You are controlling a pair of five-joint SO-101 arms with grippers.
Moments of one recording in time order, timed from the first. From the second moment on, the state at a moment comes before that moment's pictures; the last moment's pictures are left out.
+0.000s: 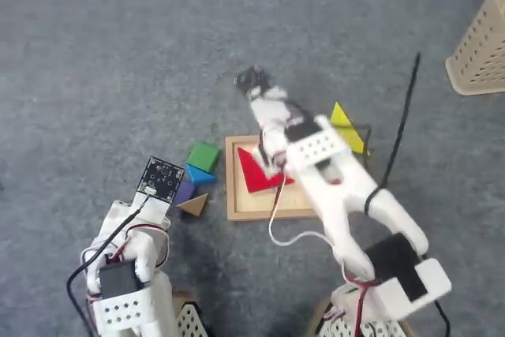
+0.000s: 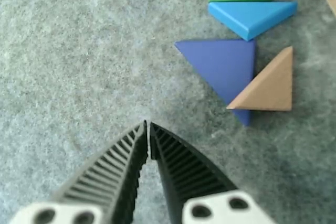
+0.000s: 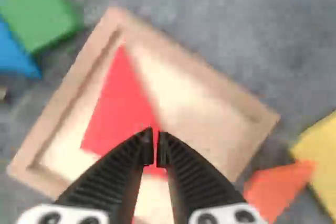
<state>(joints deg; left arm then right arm) -19.4 -103.3 96.8 74.1 -29.0 -32.2 -2.1 31.5 49.0 10.6</state>
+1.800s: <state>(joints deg) -19.4 -103.3 96.8 74.1 -29.0 -12.6 3.9 10.5 70.6 16.2</state>
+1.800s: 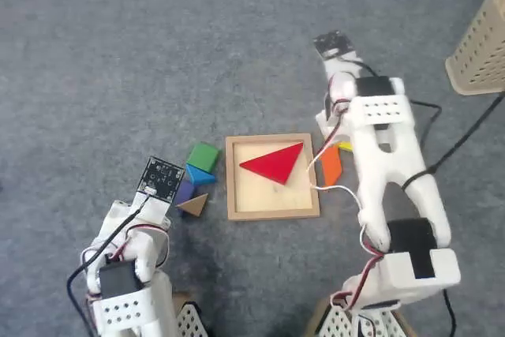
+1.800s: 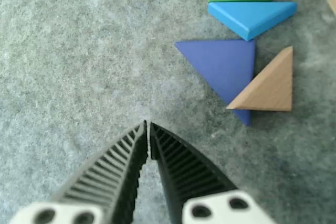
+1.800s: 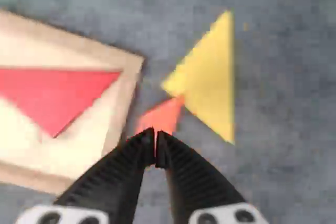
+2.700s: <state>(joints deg) -19.4 -103.3 96.8 74.1 -29.0 -27.6 21.9 6.5 59.3 16.3</state>
